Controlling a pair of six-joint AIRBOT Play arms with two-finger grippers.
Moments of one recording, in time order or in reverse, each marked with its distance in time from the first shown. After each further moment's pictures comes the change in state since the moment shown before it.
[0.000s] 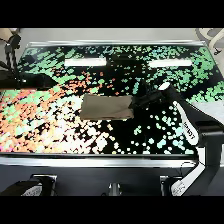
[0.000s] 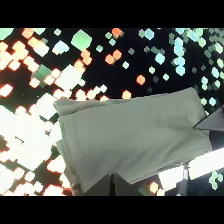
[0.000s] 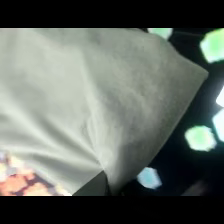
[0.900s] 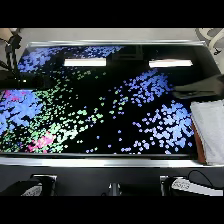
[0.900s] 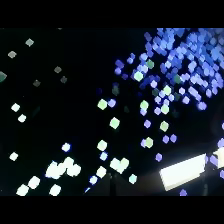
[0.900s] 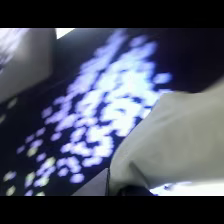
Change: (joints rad) left arm 0.000 -0.001 0.000 0.000 -0.001 0.015; right arm -0.838 0.459 0.177 -0.061 0.172 0.093
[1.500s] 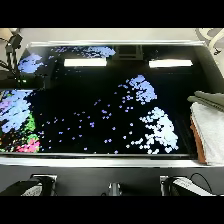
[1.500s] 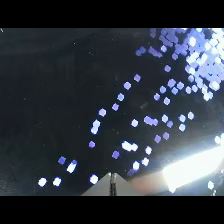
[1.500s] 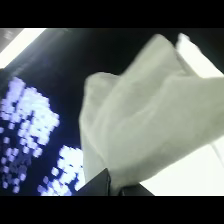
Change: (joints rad) left arm 0.000 0.000 0.000 0.000 0.000 0.029; right arm -0.388 0.154 0.002 -0.088 0.241 0.008
